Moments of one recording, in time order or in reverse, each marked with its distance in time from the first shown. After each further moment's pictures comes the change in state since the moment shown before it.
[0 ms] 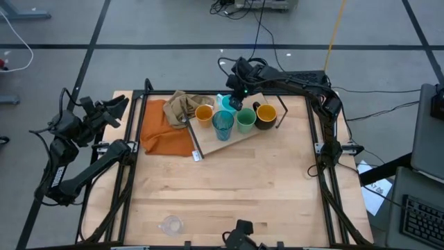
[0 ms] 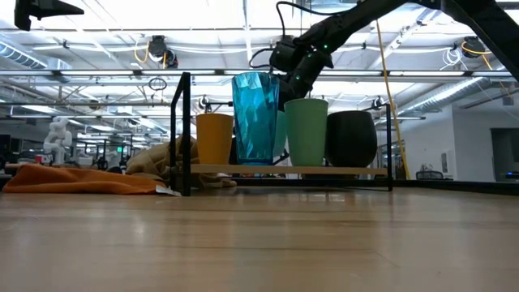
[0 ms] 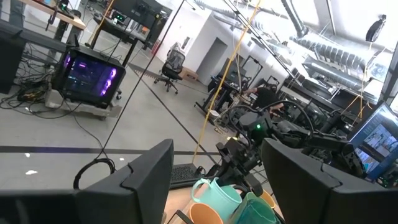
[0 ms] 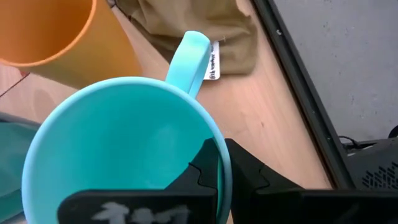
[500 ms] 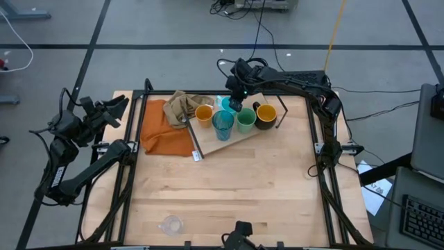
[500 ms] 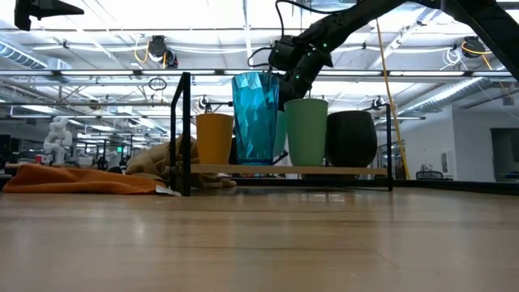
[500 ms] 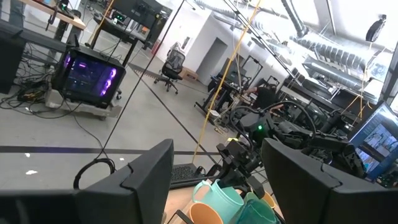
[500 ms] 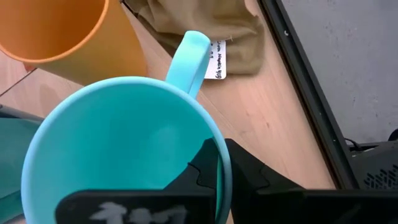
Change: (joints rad) left arm 0.000 0.000 0.000 0.000 0.000 0.001; right arm 0.013 0.000 0.000 -0.008 0.005 -0.010
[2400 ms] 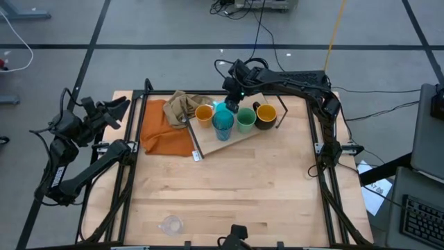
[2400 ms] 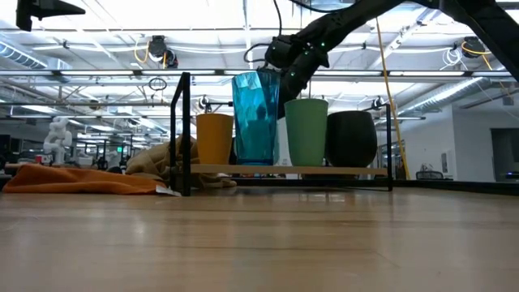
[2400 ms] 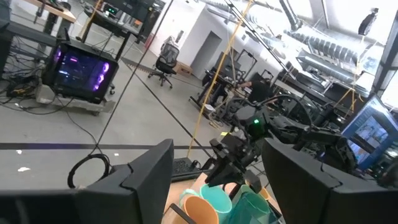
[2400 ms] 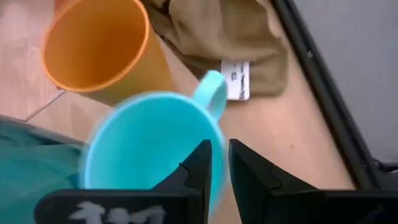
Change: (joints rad) left arm 0.000 0.000 0.000 -0.010 0.037 0.001; right arm 0.026 0.011 0.003 0.054 -0.056 0.038
